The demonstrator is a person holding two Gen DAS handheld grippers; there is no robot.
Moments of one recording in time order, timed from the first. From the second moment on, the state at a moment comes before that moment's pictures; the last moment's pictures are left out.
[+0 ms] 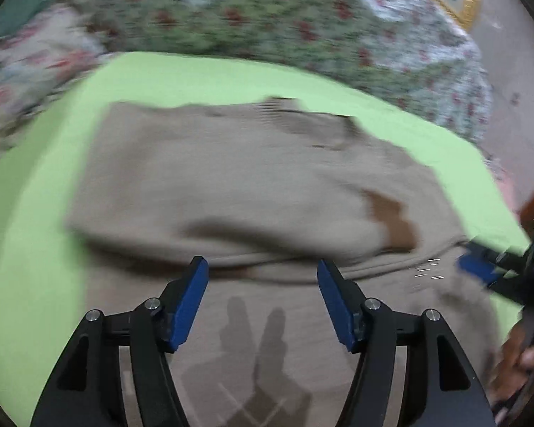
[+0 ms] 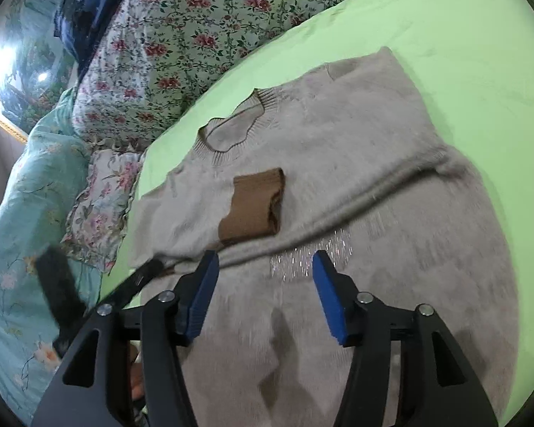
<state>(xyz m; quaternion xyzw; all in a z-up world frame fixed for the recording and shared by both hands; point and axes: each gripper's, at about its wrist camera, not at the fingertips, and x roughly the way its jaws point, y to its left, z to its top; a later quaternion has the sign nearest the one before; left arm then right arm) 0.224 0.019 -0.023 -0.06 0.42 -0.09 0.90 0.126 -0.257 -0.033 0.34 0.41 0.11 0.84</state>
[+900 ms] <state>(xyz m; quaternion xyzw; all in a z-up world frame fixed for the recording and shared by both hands) 0.266 0.126 -0.059 -0.14 0.44 0.07 0.89 0.174 -0.303 -0.030 0.28 0.41 0.07 0.86</state>
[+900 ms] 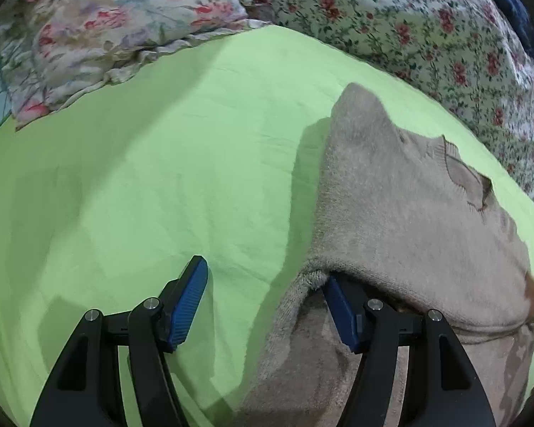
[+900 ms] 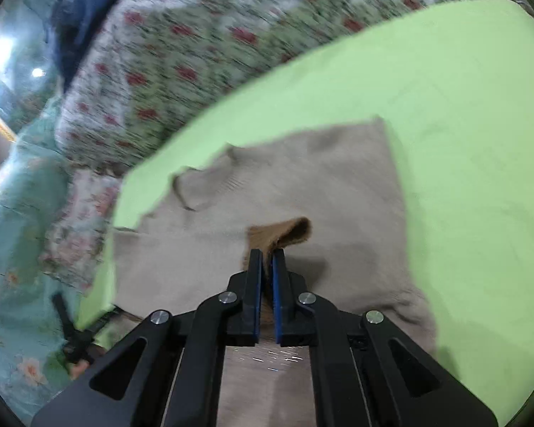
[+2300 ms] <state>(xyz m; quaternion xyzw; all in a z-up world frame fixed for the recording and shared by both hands) 0.053 0.121 -0.071 -0.13 0.48 -0.14 0.86 -0.029 -0.336 -0.048 0.29 0.42 0.11 0.85</state>
